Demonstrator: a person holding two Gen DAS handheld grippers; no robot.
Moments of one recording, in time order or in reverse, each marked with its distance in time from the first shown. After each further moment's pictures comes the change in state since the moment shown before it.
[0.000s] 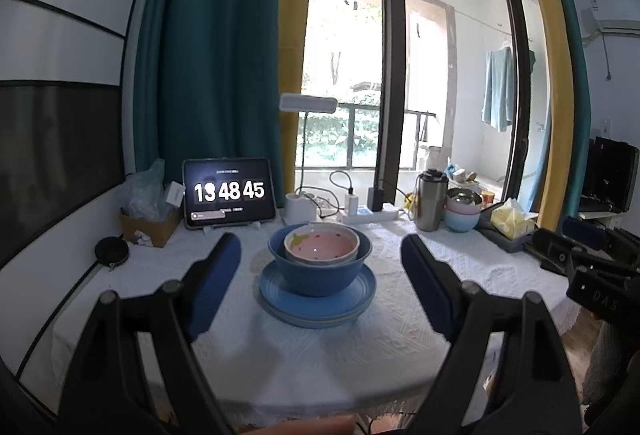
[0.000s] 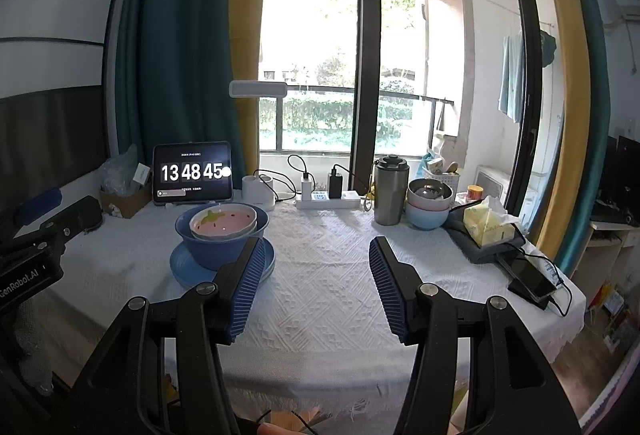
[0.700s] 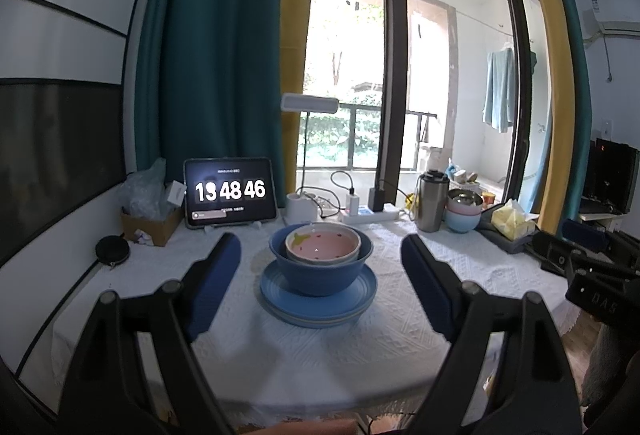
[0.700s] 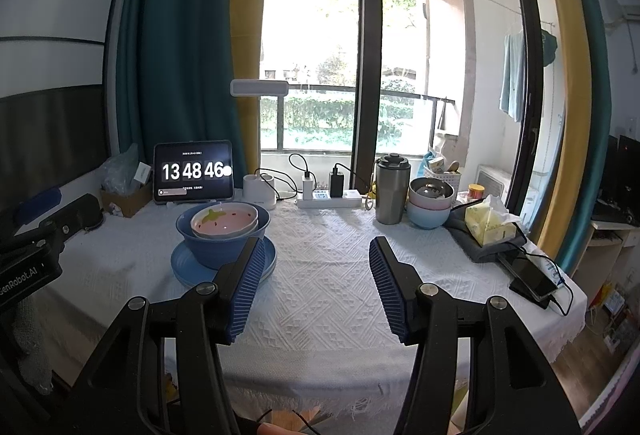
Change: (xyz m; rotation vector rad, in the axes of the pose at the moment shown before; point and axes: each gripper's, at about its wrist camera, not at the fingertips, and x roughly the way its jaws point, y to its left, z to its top) left arm -0.001 0.000 -0.001 -0.002 0.001 0.002; right arm 0.000 0.001 0.000 -0.001 0.004 0.000
